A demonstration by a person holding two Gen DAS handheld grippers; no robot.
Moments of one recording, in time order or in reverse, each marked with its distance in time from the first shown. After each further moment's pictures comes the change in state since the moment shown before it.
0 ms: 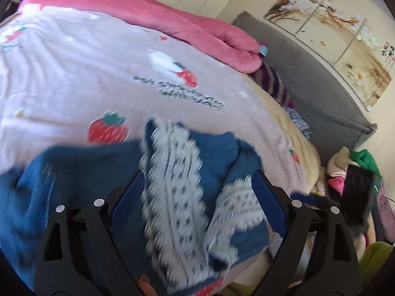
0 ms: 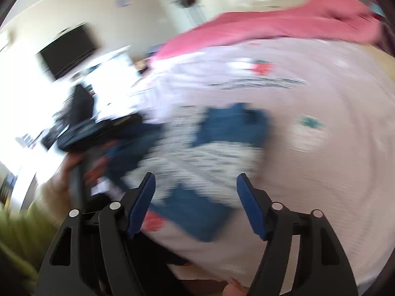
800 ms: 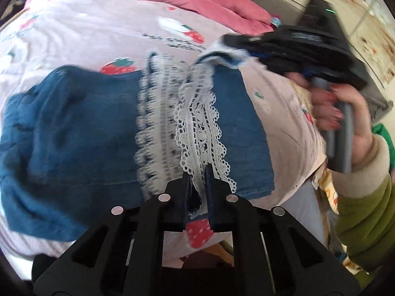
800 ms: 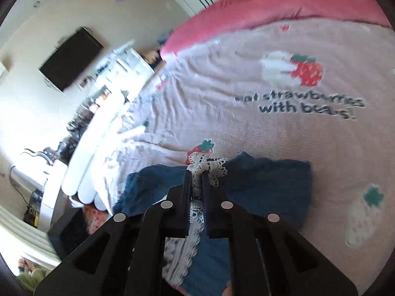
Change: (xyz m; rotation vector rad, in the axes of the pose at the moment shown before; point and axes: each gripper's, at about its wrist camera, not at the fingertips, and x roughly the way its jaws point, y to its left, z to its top) left arm -0.014 -0.018 -0.068 0.017 0.157 0.120; right arm 0.145 0.058 0.133 -0.026 0.209 0.147
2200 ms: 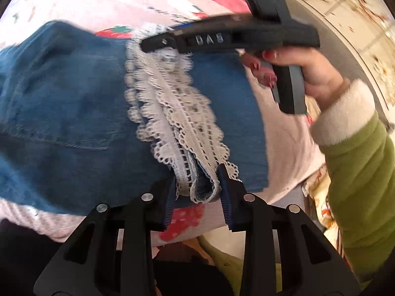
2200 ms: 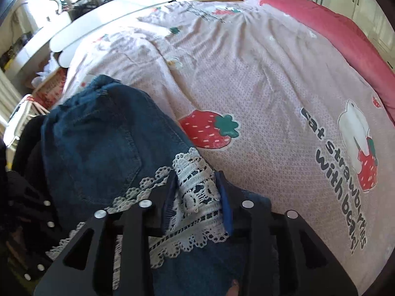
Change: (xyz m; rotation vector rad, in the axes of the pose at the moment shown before) left arm 0.026 -0.010 -0.016 -0.142 0.062 -0.005; right arm 0.098 0.047 -0.006 -0.727 0.279 -0.131
